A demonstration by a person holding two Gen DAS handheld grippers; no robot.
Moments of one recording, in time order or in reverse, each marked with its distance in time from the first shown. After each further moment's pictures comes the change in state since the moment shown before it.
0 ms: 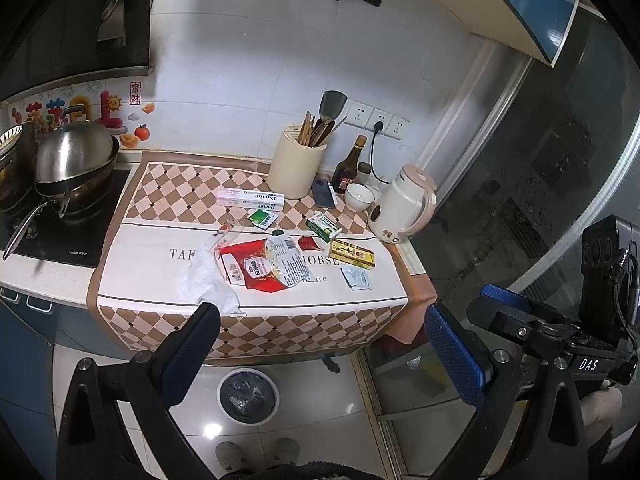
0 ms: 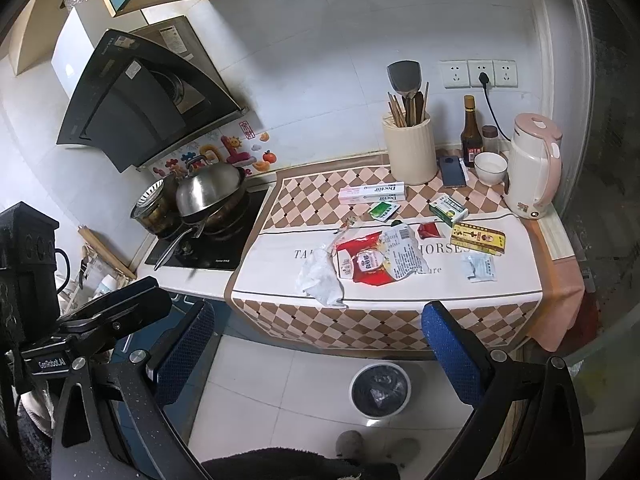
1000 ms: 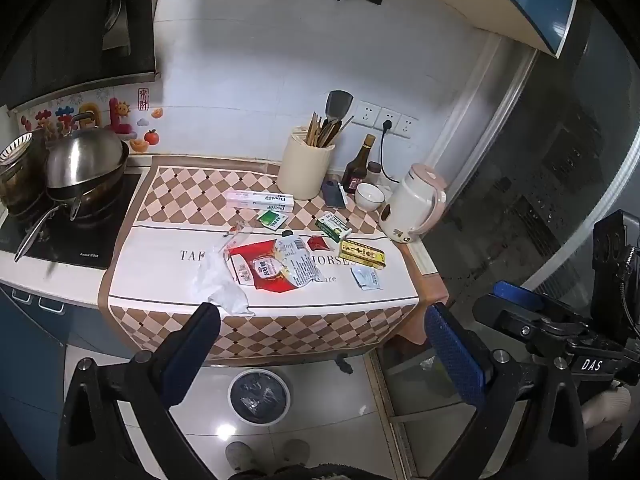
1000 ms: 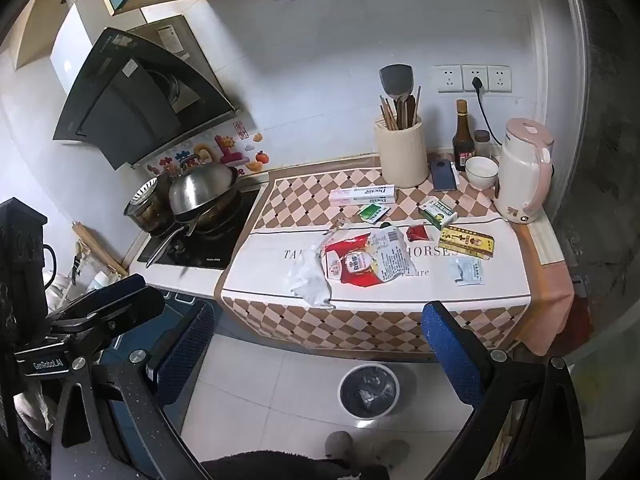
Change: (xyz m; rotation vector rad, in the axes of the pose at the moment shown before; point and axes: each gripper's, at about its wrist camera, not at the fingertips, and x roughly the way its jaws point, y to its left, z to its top) left arm -0.004 0.002 -0.004 0.016 -0.007 0.046; right arm -0.008 -0.013 0.001 -0.013 -0.002 -0.019
